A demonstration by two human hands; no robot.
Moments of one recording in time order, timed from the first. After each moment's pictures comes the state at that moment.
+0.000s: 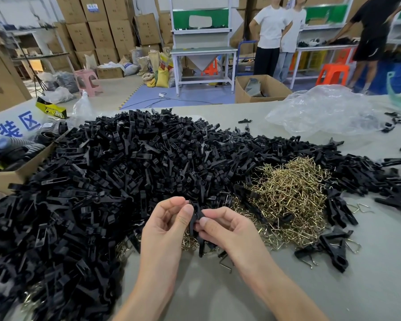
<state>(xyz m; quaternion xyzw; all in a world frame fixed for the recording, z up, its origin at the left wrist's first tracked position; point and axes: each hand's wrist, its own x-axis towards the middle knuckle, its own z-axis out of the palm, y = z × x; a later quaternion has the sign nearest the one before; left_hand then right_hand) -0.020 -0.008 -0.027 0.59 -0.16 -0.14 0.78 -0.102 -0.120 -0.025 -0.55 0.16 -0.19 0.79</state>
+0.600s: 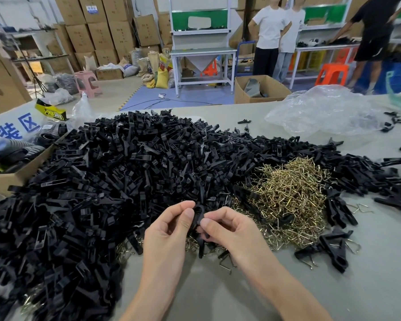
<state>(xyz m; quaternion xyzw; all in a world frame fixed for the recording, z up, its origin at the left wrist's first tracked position) -0.027 -0.007 -0.022 0.65 -0.19 -0.10 0.72 -0.110 -0.124 -0.016 -0.62 0.16 -0.18 0.74</state>
